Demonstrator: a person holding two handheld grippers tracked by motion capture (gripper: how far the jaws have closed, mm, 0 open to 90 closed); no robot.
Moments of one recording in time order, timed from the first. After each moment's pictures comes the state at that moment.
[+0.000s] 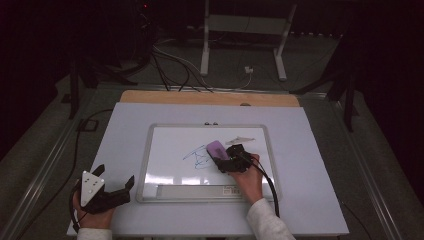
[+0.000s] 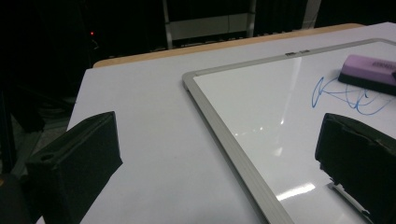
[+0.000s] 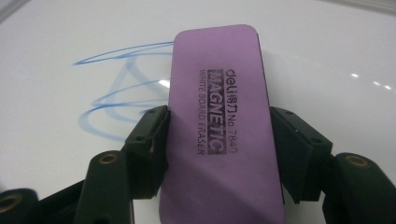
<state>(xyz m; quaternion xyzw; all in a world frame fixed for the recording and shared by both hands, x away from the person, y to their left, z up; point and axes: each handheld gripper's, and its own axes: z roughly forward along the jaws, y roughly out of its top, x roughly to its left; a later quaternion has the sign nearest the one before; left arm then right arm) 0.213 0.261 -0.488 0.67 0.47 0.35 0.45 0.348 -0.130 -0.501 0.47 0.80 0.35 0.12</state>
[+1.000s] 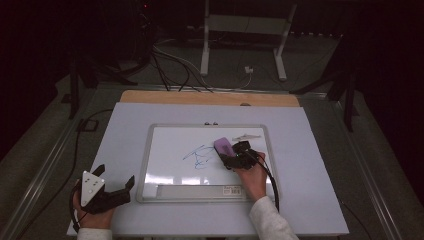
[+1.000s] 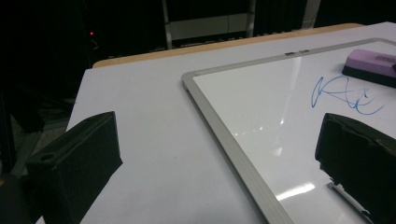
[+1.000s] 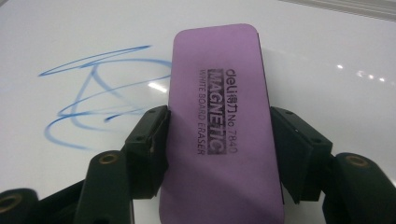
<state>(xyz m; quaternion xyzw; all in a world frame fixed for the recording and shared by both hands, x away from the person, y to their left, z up) 0.213 0.260 -0.488 0.67 0.47 0.35 0.45 0.357 -0.147 -0.501 0.50 0.79 0.34 0.13</state>
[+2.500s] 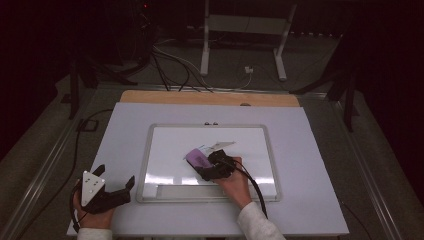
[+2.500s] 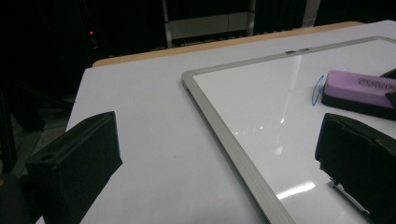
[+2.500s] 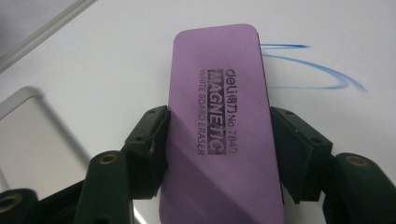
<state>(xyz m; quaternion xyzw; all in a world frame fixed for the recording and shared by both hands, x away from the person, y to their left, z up) 0.213 0.260 -0.488 0.67 0.47 0.35 0.45 0.333 -0.084 -0.501 0.39 0.85 0.36 0.08</state>
